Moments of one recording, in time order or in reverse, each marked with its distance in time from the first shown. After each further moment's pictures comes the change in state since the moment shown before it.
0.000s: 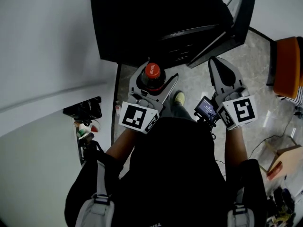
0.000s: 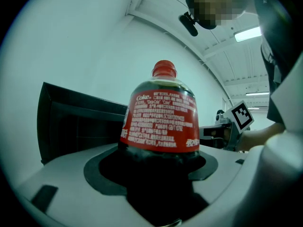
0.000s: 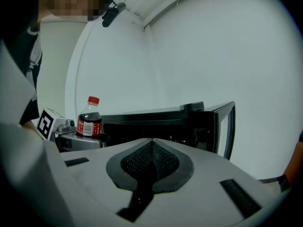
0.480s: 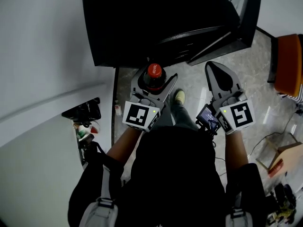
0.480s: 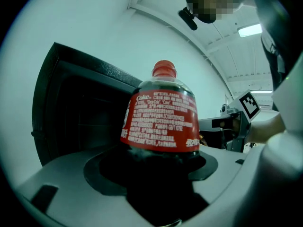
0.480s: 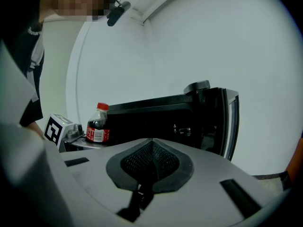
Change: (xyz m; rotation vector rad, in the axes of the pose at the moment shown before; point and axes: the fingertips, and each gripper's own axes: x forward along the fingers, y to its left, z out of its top) left arm 0.015 0.020 -0.048 -0.007 0.057 0.015; right arm 0.013 0.010 -0.032 0.004 0.060 0.030
